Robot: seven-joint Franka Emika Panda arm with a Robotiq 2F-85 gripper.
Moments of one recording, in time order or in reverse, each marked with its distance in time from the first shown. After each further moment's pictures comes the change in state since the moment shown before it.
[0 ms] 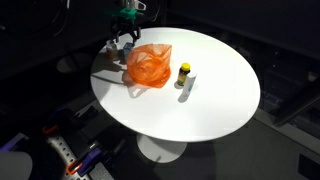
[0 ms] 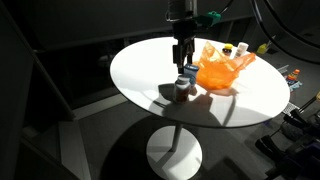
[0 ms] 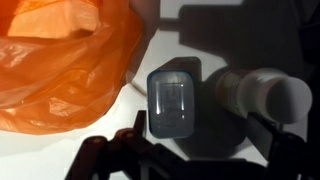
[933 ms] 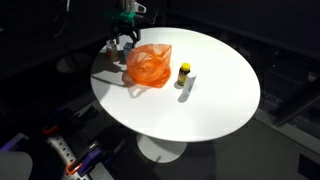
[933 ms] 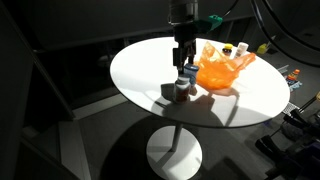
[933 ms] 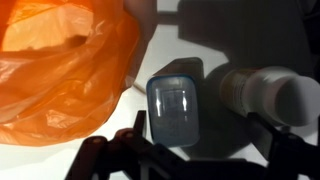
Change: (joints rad) arm -0.001 -0.002 -0.005 -0.031 0.002 0.039 0.050
